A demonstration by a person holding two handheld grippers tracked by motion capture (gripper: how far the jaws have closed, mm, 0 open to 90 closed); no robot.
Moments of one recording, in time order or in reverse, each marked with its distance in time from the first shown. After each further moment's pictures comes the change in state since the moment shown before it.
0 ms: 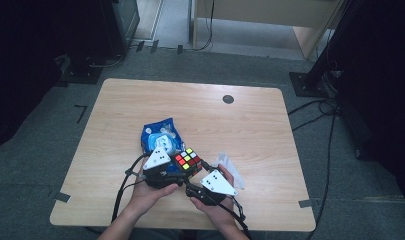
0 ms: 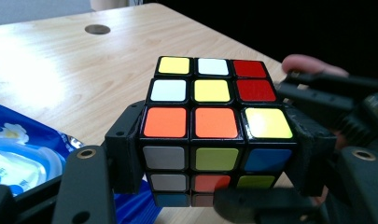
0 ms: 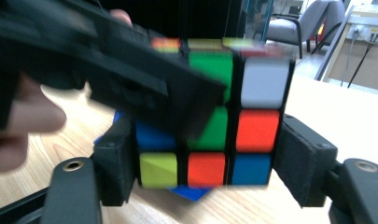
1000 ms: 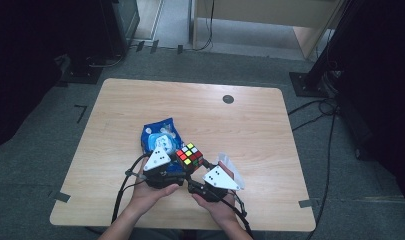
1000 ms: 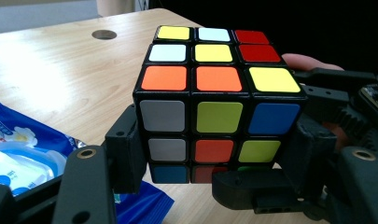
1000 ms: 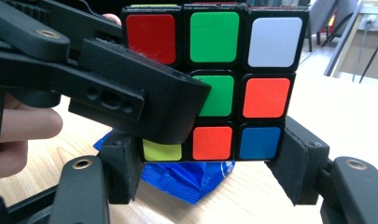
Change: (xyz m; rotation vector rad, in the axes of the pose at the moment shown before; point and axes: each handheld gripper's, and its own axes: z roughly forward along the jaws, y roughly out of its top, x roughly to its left) left arm 0.001 0.001 -0.002 -0.023 0.022 0.005; right arm -0.009 0.003 0.003 0.020 0.024 0.028
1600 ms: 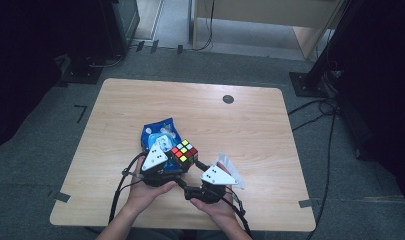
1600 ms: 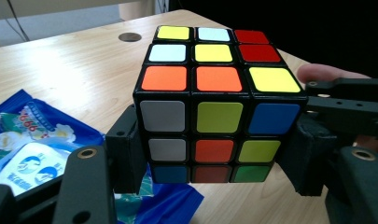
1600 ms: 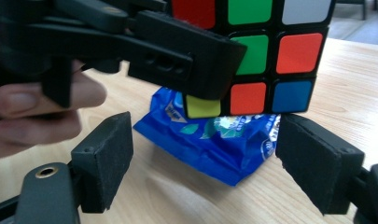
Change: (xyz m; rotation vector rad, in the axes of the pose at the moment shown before) left arm 0.006 -0.001 -0.004 -0.004 0.082 0.030; right arm 0.001 0.000 0.004 0.089 0.126 0.074
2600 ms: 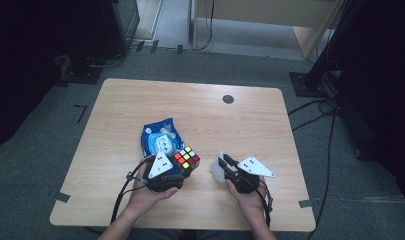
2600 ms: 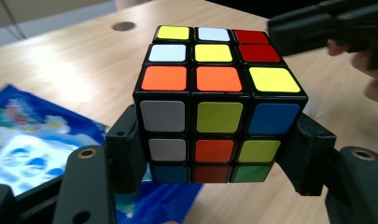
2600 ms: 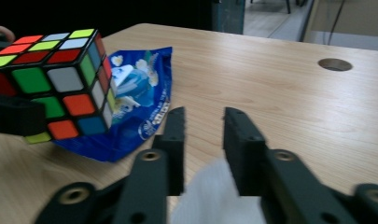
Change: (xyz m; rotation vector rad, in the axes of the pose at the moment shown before) left arm -0.004 -0.016 0.007 0.033 0.031 0.103; right arm -0.073 0.004 -0.052 0.004 -0.188 0.055
